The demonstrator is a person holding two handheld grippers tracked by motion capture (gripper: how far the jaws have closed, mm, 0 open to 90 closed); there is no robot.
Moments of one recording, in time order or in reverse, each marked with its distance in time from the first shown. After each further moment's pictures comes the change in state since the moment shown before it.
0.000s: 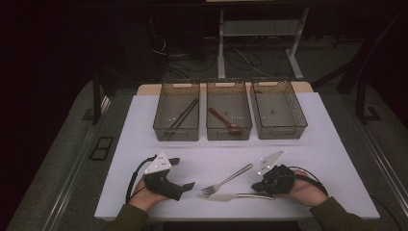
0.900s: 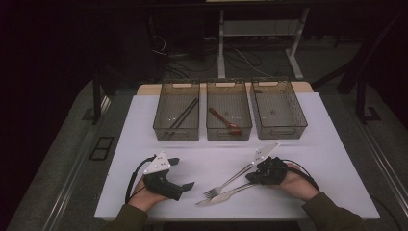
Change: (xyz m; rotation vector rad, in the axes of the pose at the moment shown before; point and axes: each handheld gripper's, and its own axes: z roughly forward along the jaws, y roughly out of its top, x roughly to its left) left arm 0.000 -0.001 -0.001 -0.001 0.005 -0.004; right arm -0.017 0.013 0.014 -0.032 -0.044 0.055
